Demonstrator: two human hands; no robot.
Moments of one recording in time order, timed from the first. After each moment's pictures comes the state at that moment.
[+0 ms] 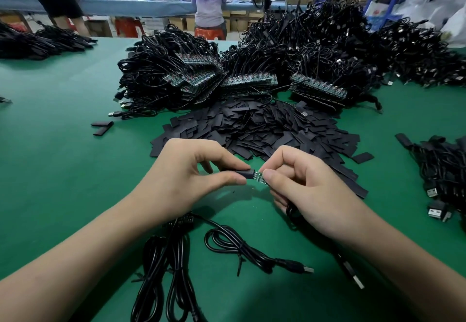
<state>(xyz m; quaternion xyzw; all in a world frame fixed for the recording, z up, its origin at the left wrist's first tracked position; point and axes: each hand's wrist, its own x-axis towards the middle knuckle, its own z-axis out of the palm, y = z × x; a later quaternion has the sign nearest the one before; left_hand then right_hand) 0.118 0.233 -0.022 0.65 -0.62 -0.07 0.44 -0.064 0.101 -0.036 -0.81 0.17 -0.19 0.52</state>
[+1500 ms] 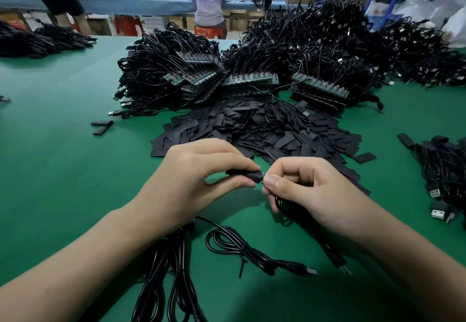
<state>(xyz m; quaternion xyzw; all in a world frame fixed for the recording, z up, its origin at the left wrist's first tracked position) 0.115 0.235 -0.027 0.58 -0.71 0.11 0.39 -0.068 0.099 -0.028 -0.78 0.16 -0.14 0.60</state>
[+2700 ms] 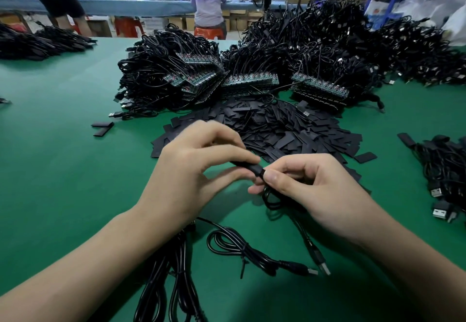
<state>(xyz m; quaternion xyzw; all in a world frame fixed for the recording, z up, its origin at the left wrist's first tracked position) 0.113 0.232 -0.027 0.61 -0.66 0.14 0.41 -0.067 0.102 -0.027 -0.79 0.17 -0.18 0.56</state>
